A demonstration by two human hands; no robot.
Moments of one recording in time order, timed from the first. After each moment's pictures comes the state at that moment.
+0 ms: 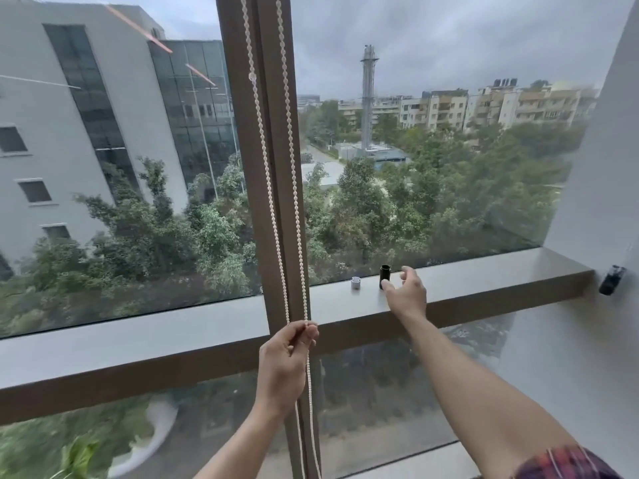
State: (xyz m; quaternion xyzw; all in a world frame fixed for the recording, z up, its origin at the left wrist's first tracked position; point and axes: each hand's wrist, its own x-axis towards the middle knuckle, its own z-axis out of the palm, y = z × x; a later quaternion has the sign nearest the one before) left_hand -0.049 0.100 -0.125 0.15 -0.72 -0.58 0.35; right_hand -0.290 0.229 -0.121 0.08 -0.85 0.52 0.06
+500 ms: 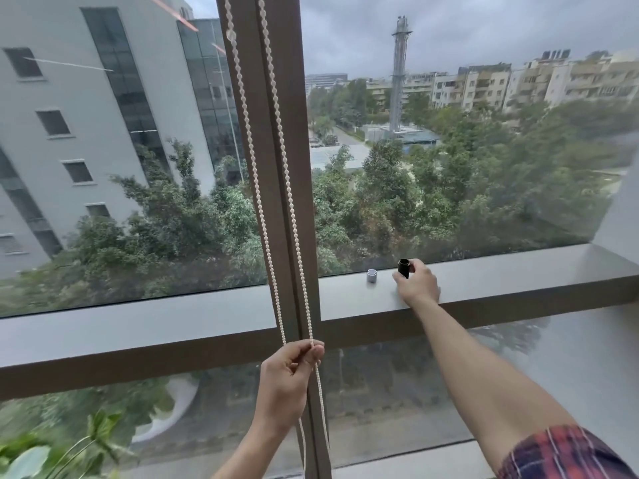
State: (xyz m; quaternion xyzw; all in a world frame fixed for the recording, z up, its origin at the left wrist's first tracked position) left_hand -0.044 0.101 -0.157 0.19 -0.72 -0.57 0.34; right_hand -0.344 0.206 -0.144 0.09 -0.89 0.44 0.02
